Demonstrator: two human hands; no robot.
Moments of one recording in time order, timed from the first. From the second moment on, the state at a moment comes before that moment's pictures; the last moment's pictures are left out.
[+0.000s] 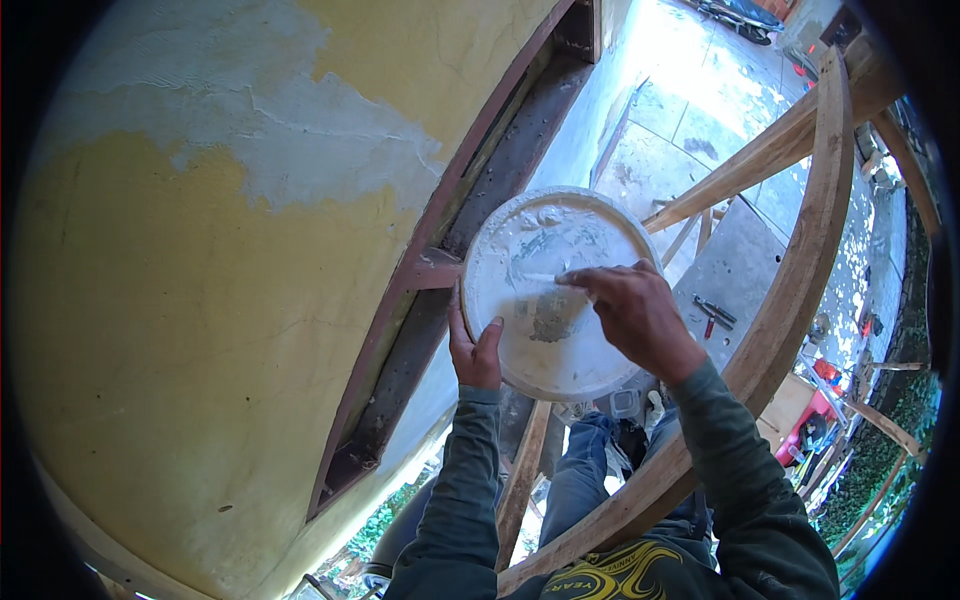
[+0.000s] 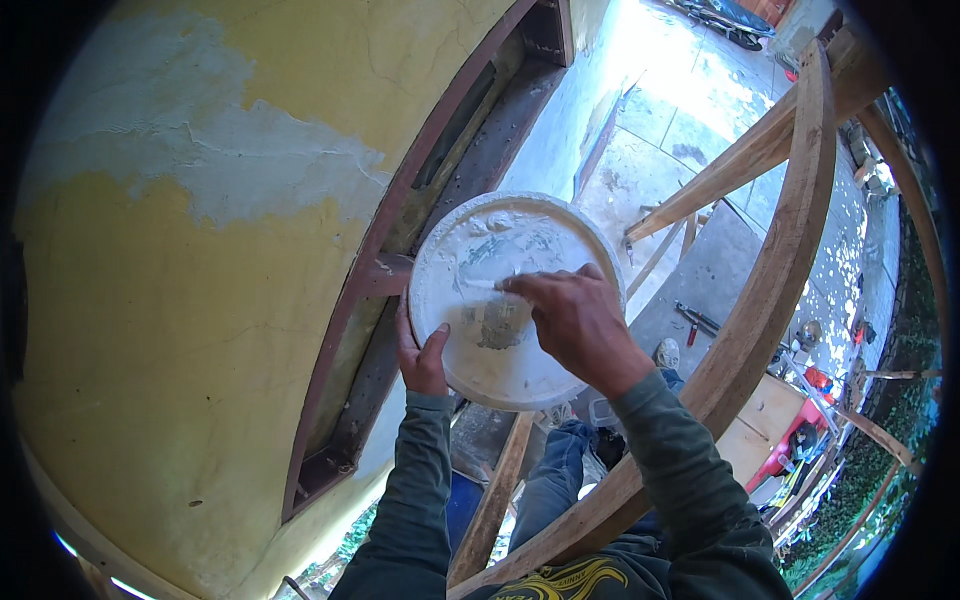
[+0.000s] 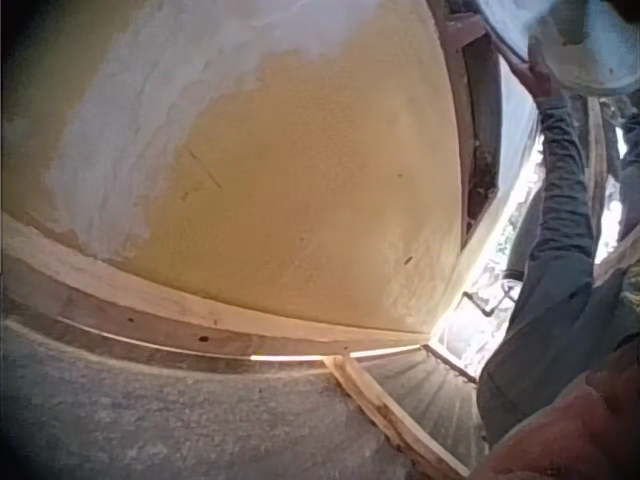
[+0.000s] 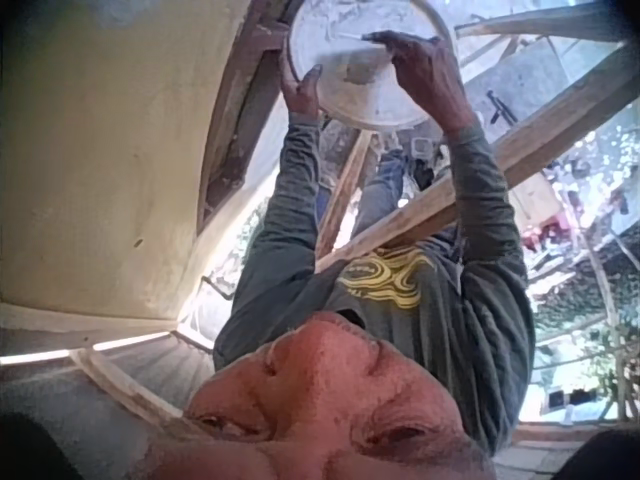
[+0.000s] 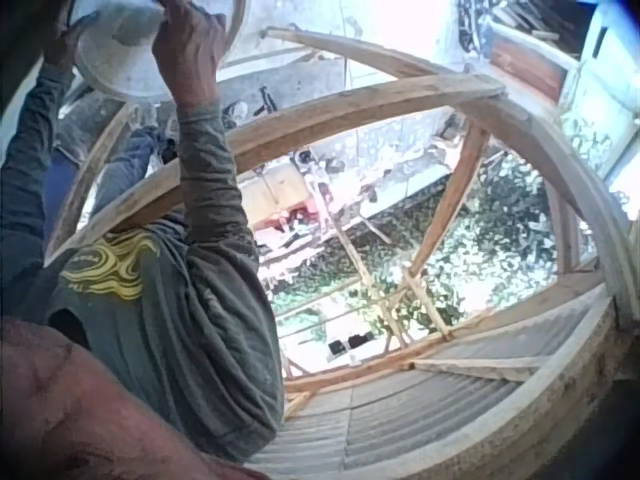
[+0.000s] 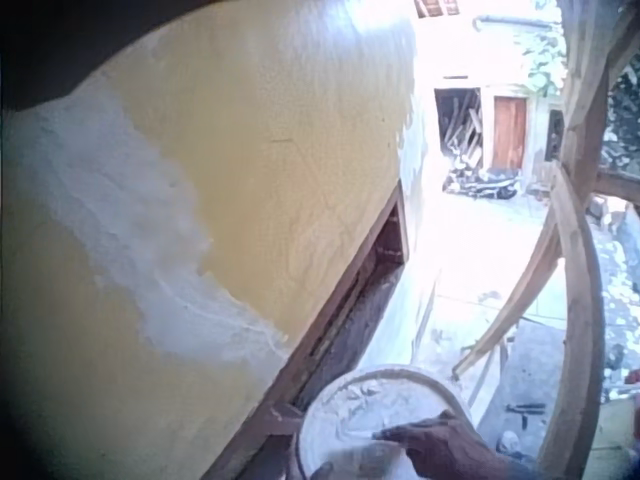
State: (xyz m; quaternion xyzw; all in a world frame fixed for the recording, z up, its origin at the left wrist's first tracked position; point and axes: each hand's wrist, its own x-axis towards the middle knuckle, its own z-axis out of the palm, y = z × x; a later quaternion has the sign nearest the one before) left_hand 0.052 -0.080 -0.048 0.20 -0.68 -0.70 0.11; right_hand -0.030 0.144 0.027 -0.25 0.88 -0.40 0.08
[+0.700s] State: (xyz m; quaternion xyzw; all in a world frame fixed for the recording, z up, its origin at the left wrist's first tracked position) left_hand 0.107 -0.120 -0.089 0.25 -0.72 -0.64 0.09; right_hand -0.065 -0.086 0.024 0.10 0.72 -0.63 -0.28
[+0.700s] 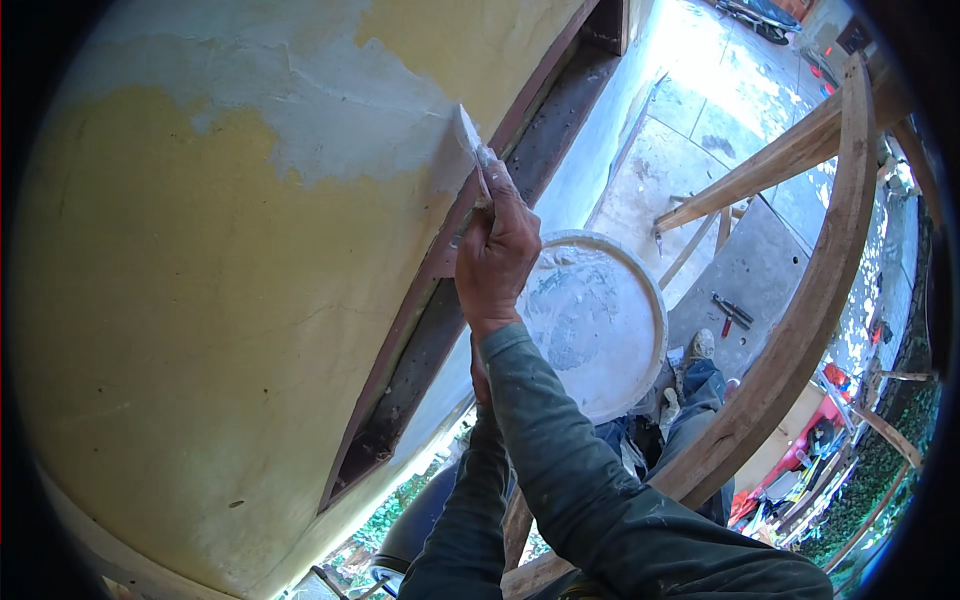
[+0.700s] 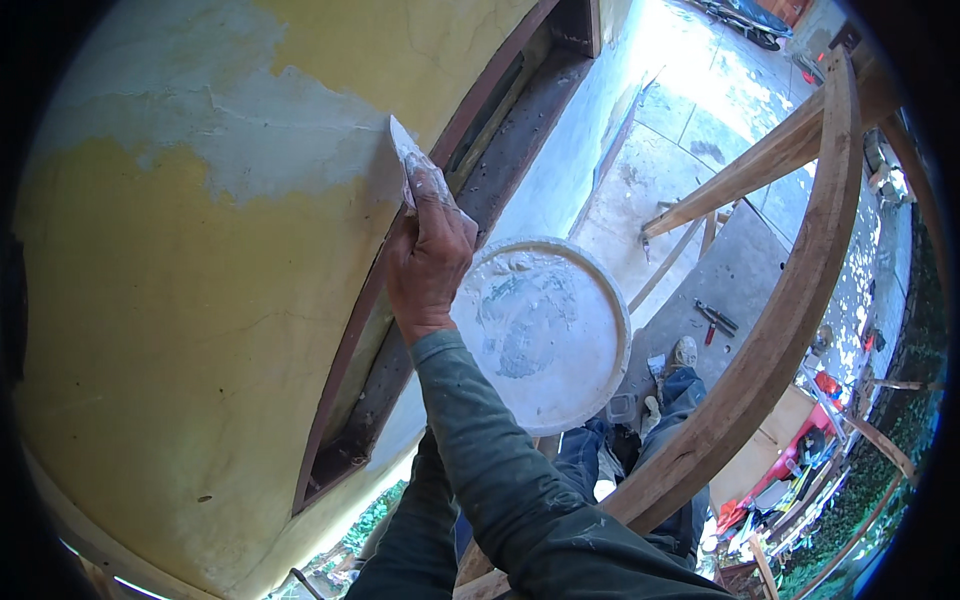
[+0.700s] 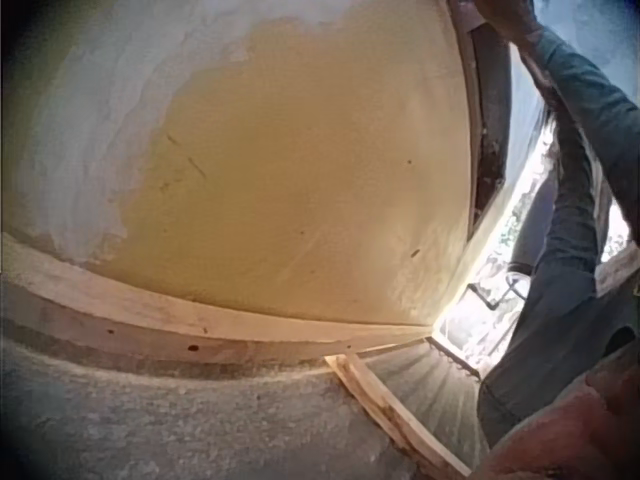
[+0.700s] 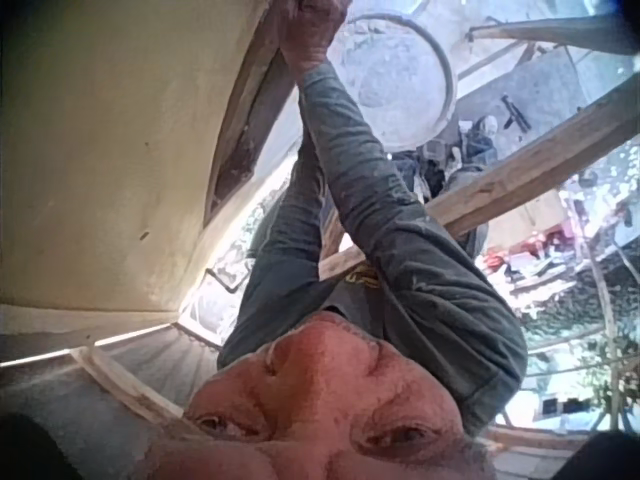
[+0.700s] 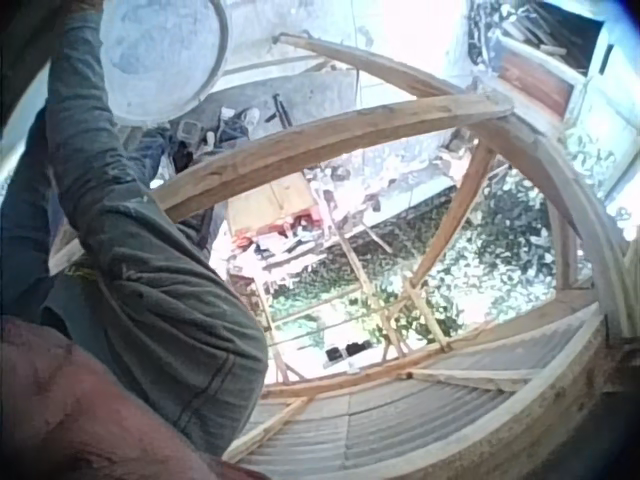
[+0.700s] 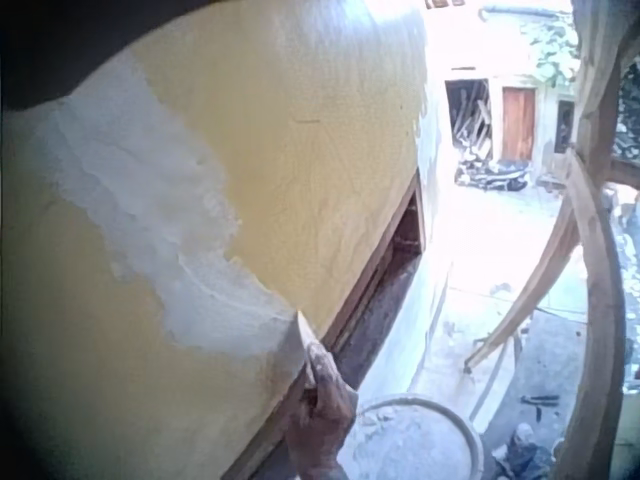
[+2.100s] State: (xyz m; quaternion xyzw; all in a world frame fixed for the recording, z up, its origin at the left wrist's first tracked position) left_hand 0.091 -0.080 -0.064 0.29 -0.76 -0.58 -0.01; right_hand -0.042 -0.111 0.047 0.04 0.77 -0.62 -0.14
